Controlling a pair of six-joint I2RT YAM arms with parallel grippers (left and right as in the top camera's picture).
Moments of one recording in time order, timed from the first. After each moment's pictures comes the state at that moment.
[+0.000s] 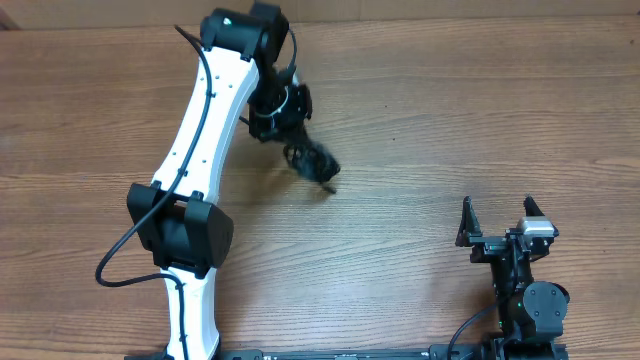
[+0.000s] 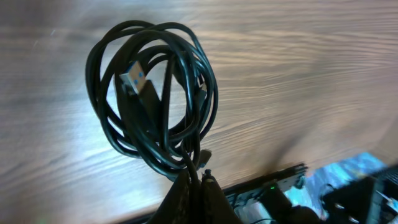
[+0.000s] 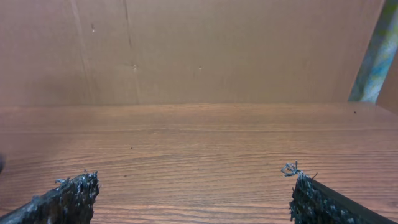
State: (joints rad) left arm -0.30 2.18 2.32 -1.68 0.45 -0.39; right arm 0.01 0.01 0.02 -0.04 0.01 0.01
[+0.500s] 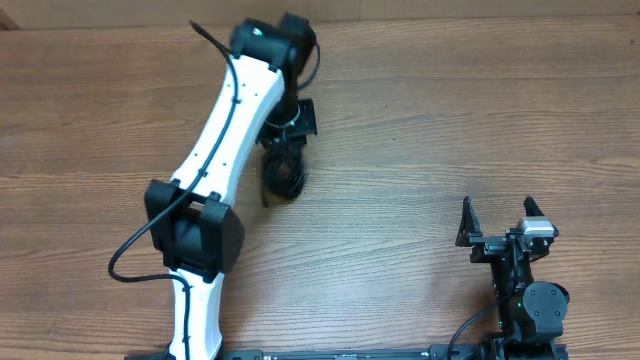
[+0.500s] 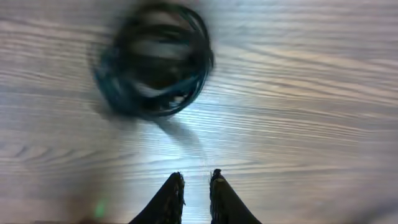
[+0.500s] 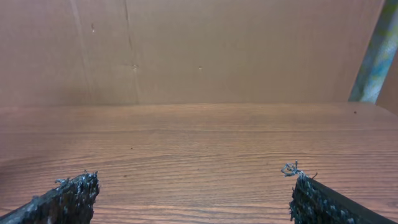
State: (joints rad) left arm -0.39 2.18 2.18 -1.64 0.09 -0.53; right arm 0.01 0.01 0.02 -0.04 0.01 0.01
